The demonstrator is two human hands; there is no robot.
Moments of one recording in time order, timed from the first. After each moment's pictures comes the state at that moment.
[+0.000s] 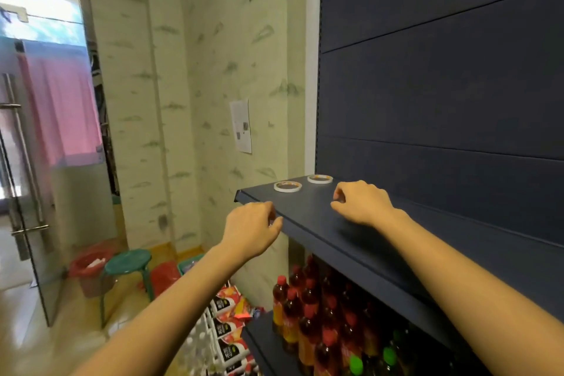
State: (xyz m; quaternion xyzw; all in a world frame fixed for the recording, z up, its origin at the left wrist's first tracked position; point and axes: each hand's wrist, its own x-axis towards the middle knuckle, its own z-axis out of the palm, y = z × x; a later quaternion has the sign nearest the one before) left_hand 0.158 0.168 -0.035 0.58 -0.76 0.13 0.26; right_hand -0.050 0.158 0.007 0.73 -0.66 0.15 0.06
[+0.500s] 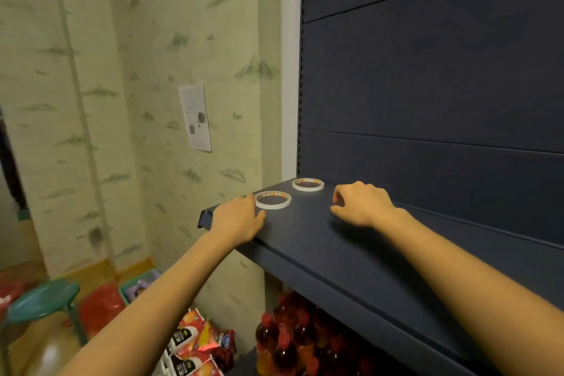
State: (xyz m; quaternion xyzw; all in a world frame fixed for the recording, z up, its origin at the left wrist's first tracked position) left_hand 0.176 -0.067 -0.047 0.58 -0.79 0.08 0.19; right_hand -0.041 -0.009 -0.008 0.67 -0.73 0.08 0.08
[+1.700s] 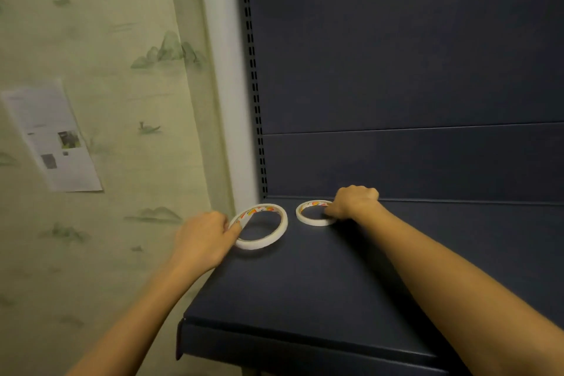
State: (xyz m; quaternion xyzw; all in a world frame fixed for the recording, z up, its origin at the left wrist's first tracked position) left_hand 0.206 -0.286 -0.038 0.39 -0.89 -0.01 0.24; right_hand -0.037 -0.190 -0.030 0.36 -0.93 0.01 0.01
